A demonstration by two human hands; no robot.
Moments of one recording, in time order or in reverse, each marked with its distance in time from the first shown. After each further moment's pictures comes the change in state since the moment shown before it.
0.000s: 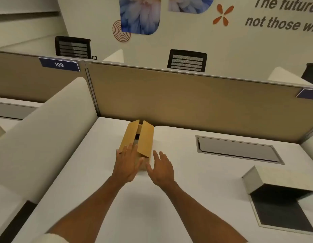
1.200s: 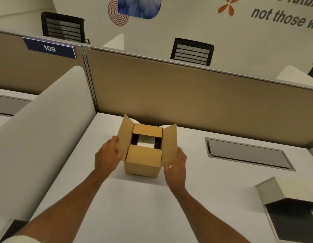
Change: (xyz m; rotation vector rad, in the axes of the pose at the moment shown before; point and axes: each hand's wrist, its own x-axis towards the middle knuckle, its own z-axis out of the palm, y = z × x) left_hand 0.077 -0.113 -0.015 -0.233 0.250 -0.173; right_hand 0.058 -0.005 0.025 0.319 0.370 0.215
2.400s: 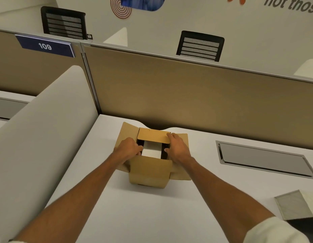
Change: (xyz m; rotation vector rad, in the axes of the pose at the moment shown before) left_hand 0.074 0.043 0.016 -0.150 -0.446 -0.264; right_hand 0.132 -0.027 0.034 -0.440 -0.388 -0.261
